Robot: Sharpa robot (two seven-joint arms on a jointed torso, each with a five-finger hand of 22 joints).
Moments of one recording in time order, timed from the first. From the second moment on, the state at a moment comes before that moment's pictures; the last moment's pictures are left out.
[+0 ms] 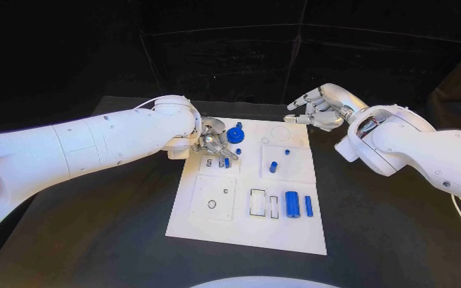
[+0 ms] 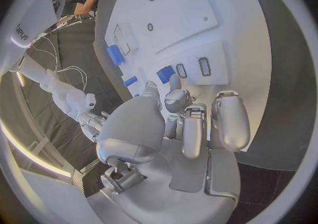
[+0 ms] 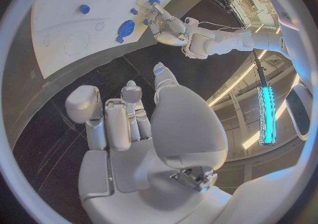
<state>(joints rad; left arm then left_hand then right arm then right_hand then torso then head) 1.33 -0.62 -0.13 1.29 -1.10 0.29 -0.33 1.13 0.11 -0.21 0.28 0.06 0.96 0.04 0.62 0.53 1.29 -0.03 1.13 1.04 1.47 -0.09 1.57 1.31 0.08 1.46 0.02 1.32 1.18 1.25 -0.90 -0.01 1.58 -1.01 -0.40 -0.05 1.29 -0.09 -0.07 0.19 0.30 0.95 0.14 0.10 0.07 1.21 0.06 1.03 0.98 1.47 -0.02 1.40 1.30 0.10 1.31 0.08 1.27 0.93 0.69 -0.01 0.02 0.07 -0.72</state>
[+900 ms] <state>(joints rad) 1.33 -0.59 -0.14 1.27 -1.10 0.31 -0.33 1.15 0.12 -0.20 0.23 0.06 0.94 0.04 0.63 0.56 1.29 -0.03 1.14 1.04 1.47 -0.09 1.57 1.31 0.08 1.46 0.02 1.33 1.19 1.25 -0.89 -0.01 1.58 -1.02 -0.39 -0.06 1.29 -0.09 -0.07 0.19 0.30 0.95 0.14 0.10 0.07 1.21 0.06 1.03 0.98 1.47 -0.02 1.39 1.29 0.10 1.32 0.08 1.26 0.93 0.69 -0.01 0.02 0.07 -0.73</state>
